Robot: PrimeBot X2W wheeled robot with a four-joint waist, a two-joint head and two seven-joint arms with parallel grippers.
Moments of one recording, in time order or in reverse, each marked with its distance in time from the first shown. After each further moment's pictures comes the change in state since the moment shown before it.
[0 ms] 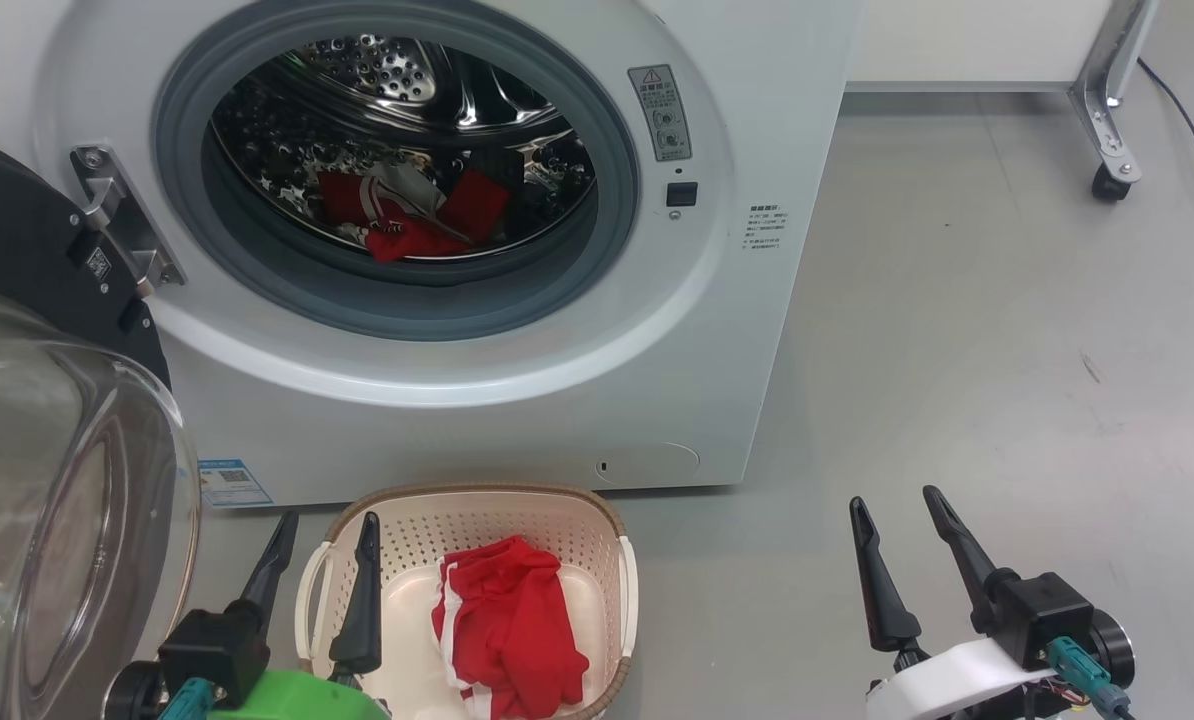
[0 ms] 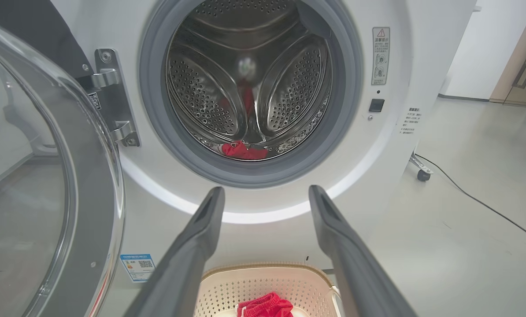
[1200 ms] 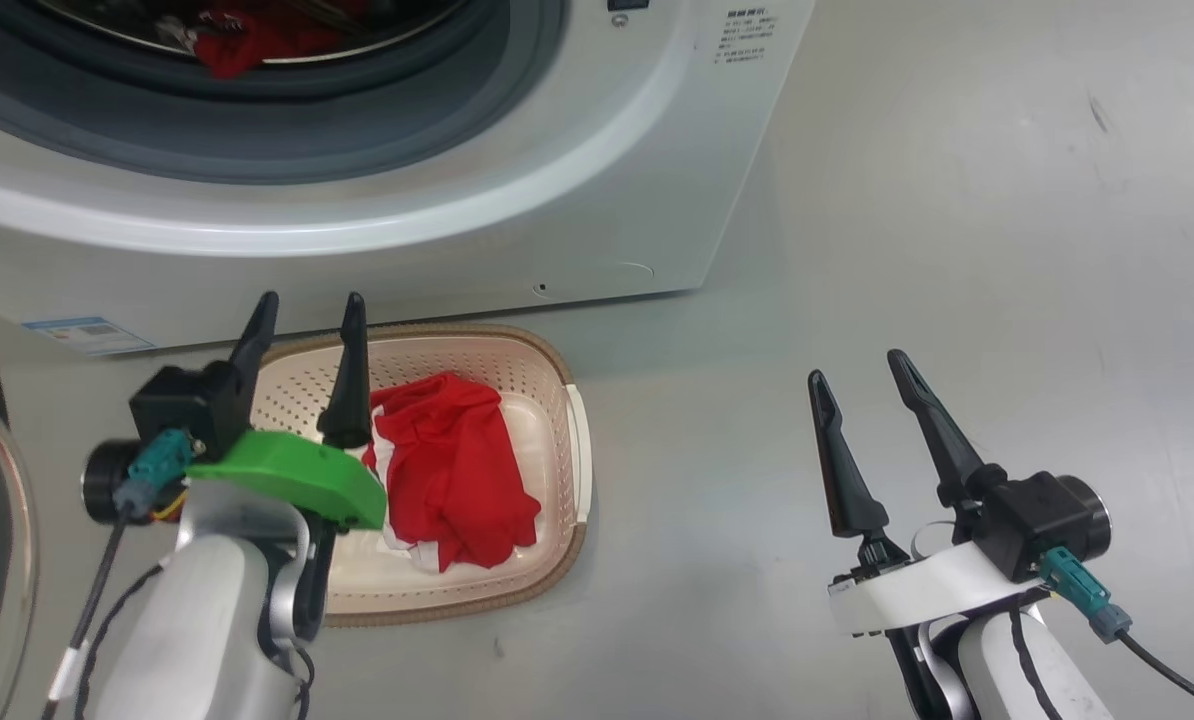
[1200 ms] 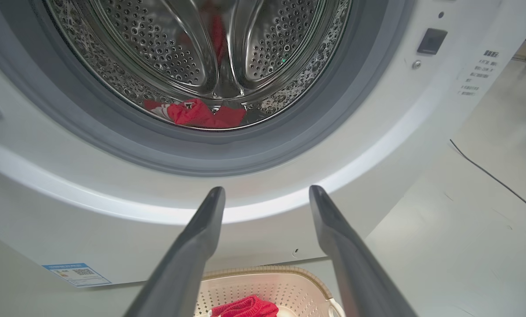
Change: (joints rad) left arm -0.364 -0.029 0.009 0.111 -0.022 0.000 0.122; right arm -0.147 -0.002 0.062 -0.115 0.000 0.005 0.000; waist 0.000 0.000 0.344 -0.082
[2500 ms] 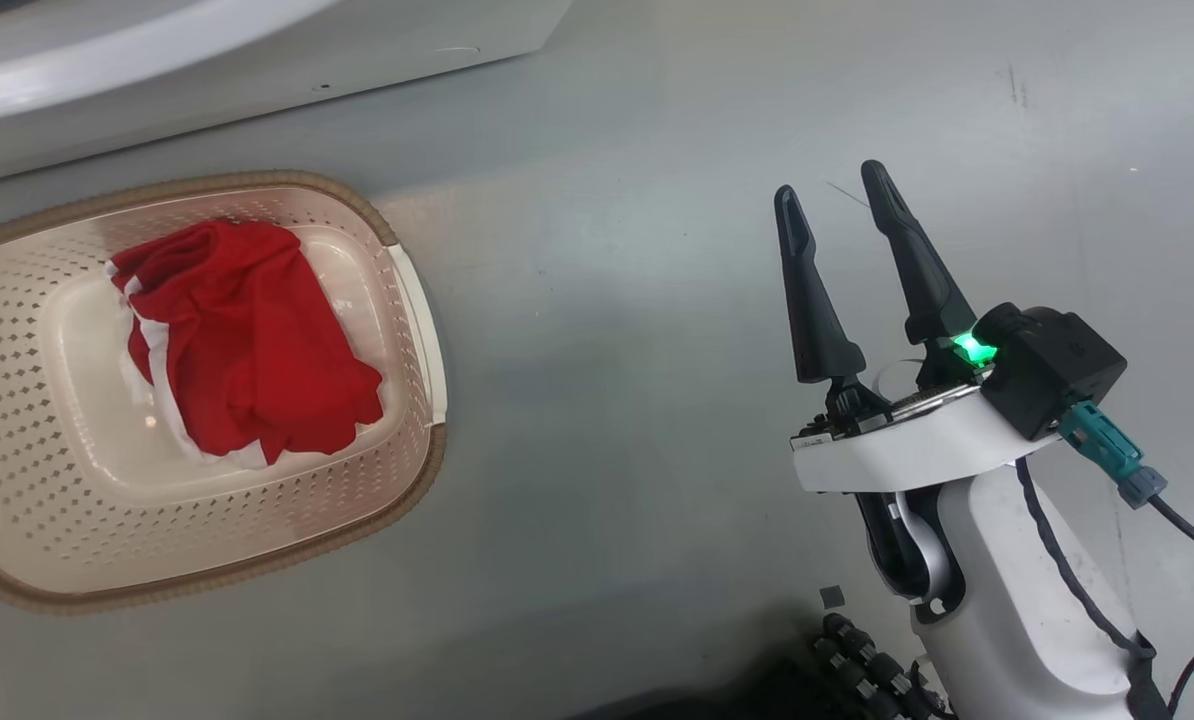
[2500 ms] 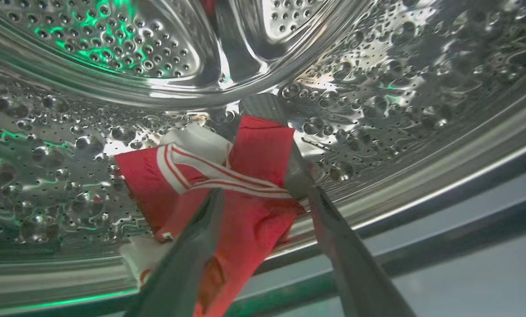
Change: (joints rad) left arm -0.825 0.329 0.083 0.210 0.033 -0.074 0.543; right arm -0.269 -0.003 0.083 -0.023 0.145 -0.014 0.000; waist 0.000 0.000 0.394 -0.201
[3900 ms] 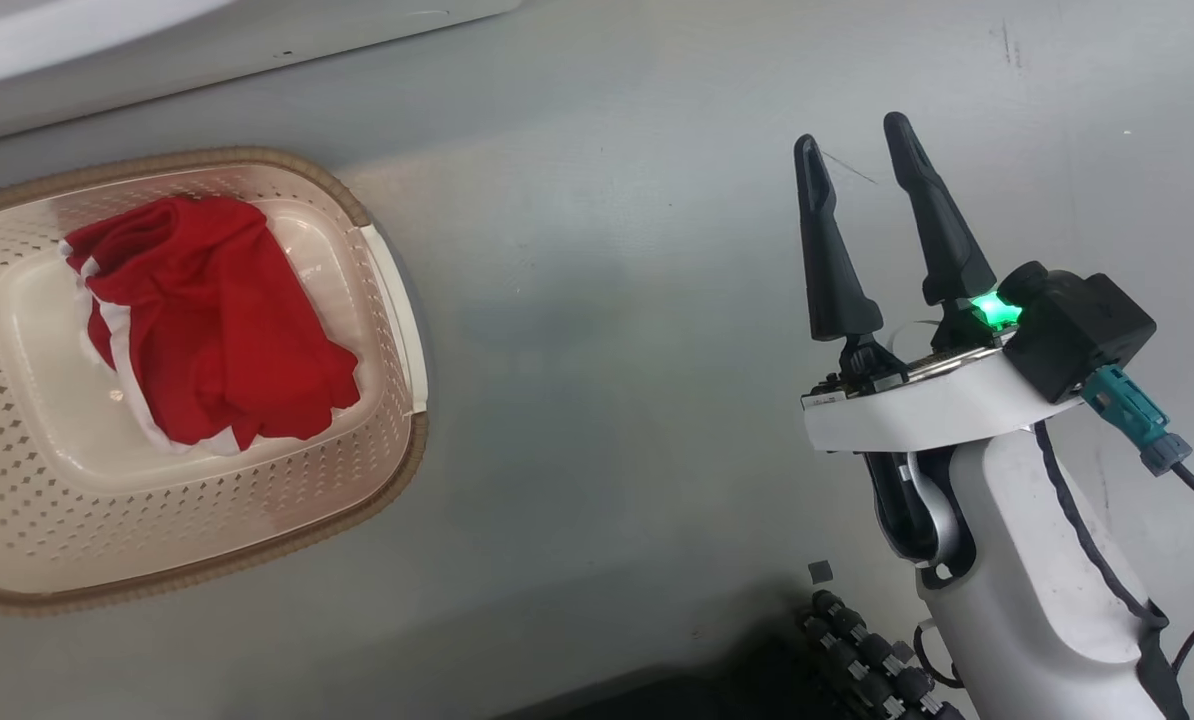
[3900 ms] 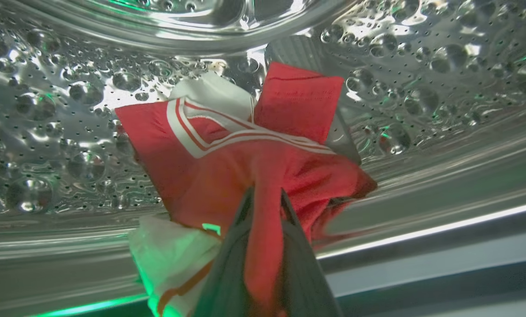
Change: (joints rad) left arm -0.132 0.065 0.001 0.125 0.023 0.012 0.136; right arm -0.060 0.000 -0.007 0.008 0.029 -0.015 0.000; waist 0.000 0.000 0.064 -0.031
